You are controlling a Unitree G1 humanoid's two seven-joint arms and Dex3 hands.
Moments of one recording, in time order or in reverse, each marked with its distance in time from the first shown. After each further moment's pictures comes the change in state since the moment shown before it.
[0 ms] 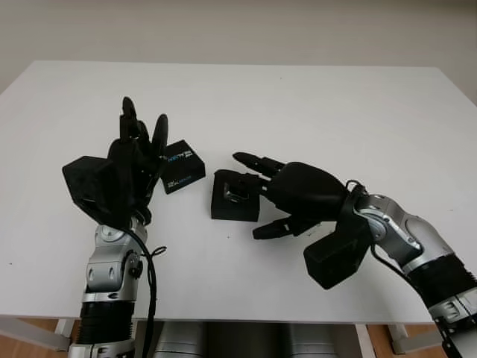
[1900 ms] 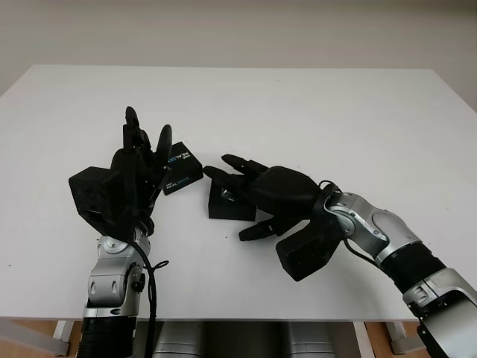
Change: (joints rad) left arm 0.078 -0.018 -0.034 -0.092 0.034 0.041 0.028; right arm -0.114 0.103 0.133 0.174 -0.072 0.077 0.002
